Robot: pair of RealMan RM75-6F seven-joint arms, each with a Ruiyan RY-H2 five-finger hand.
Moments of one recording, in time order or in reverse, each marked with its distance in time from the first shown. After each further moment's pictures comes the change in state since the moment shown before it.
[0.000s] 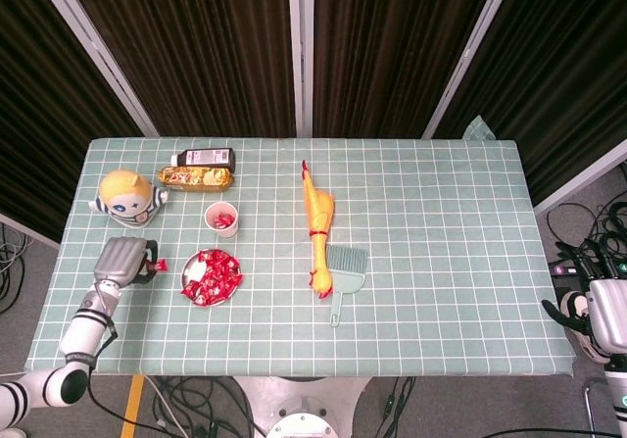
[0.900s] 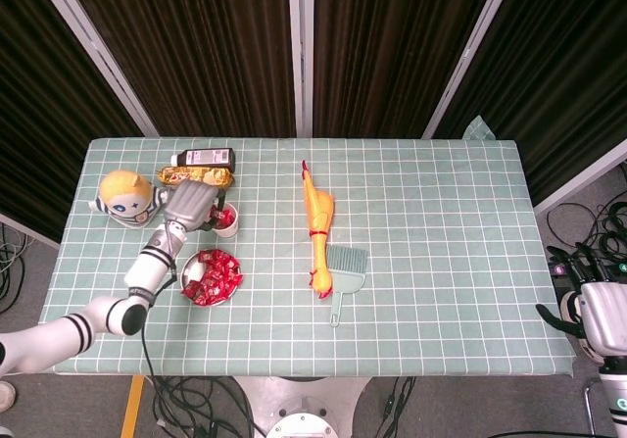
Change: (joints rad) left arm -0.333 -0.134 -0.128 0.172 -0.092 -0.191 0.148; right arm -0.001 0.002 -0.015 -0.011 -0.014 -0.006 -0.012
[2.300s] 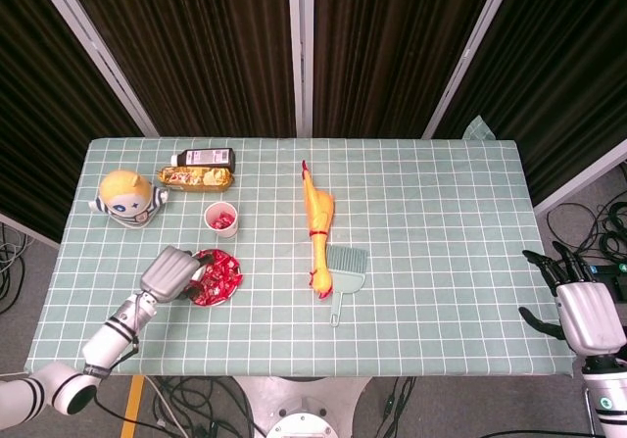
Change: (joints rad) left arm 0.252 0.046 0.301 -0.100 0.476 0.310 -0.191; right arm 0.028 0.000 -0.025 -0.042 -0.048 -0.028 -0.072
